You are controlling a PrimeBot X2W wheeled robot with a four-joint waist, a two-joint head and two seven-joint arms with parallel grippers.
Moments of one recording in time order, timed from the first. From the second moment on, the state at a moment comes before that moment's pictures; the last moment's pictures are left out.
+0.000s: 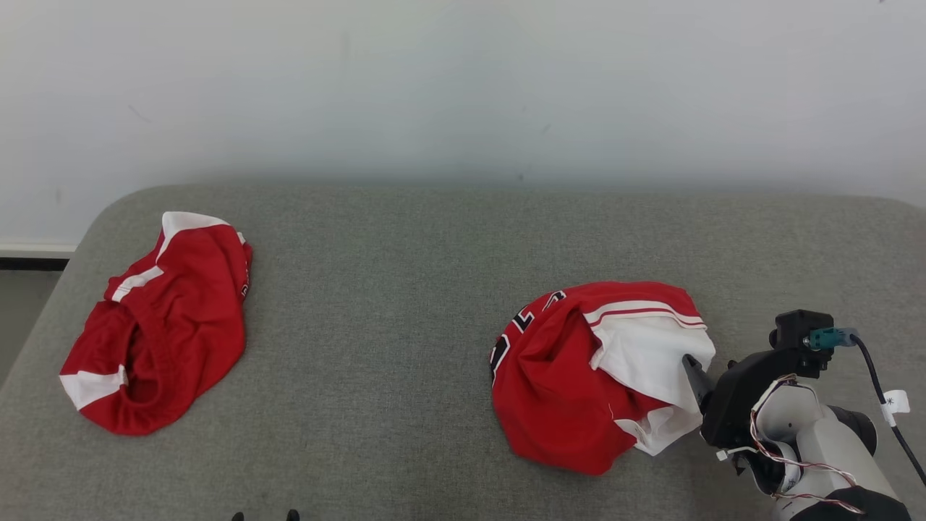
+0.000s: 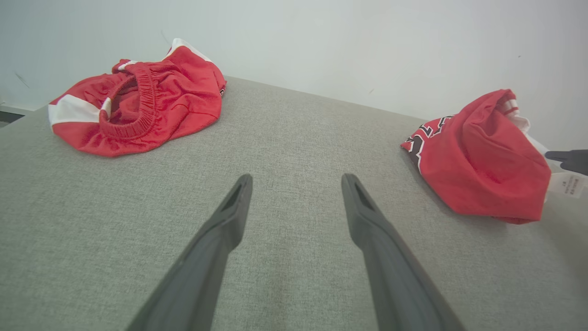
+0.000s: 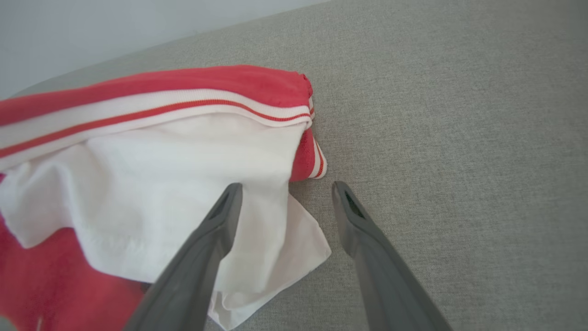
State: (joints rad) left arm 0.24 0.11 -0.09 0.09 -0.32 -0.13 -0.26; right arm -0.45 -0.12 -0.07 0.68 0.29 0.13 0.37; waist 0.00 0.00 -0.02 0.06
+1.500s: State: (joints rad) left arm 0.25 0.10 -0.11 0.10 -0.32 -0.13 -0.26; right arm -0.88 -0.07 0.36 0.53 0.62 0.13 0.18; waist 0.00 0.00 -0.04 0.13
